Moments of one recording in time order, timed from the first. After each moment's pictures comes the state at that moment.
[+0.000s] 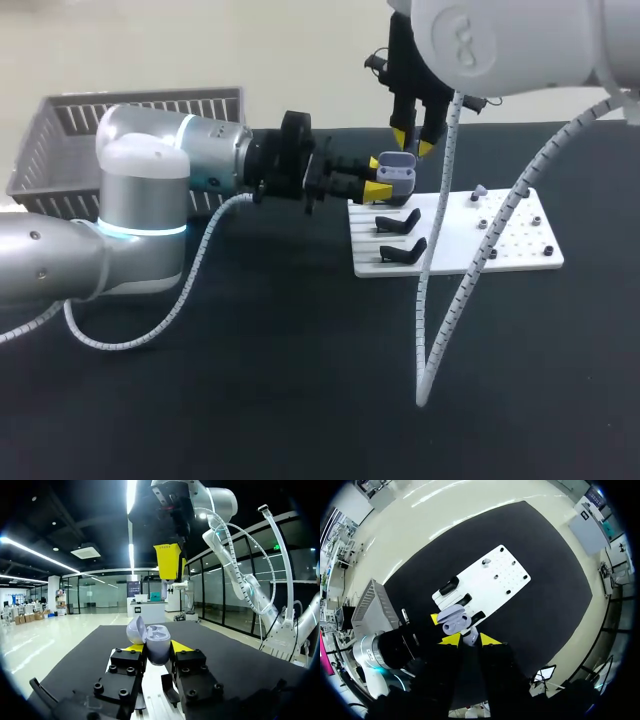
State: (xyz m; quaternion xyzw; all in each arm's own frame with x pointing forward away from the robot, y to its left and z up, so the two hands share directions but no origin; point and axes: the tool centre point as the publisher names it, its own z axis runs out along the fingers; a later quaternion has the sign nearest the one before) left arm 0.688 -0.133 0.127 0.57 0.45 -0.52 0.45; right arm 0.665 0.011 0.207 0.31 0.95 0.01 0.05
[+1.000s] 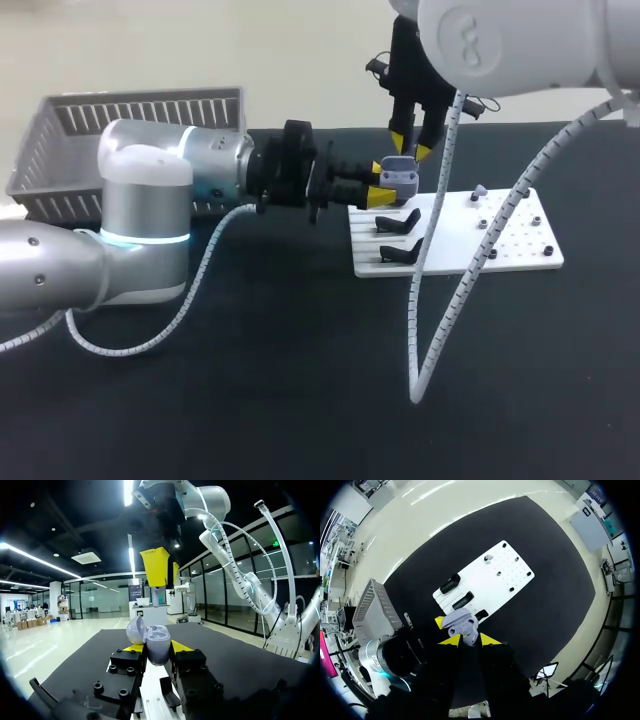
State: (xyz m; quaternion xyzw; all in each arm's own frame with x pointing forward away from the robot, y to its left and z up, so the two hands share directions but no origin) left arm 0.682 -0.137 0.126 0.56 0.44 -0.52 0.47; right arm 0.668 0.012 0.198 0.32 0.95 0.03 0.04
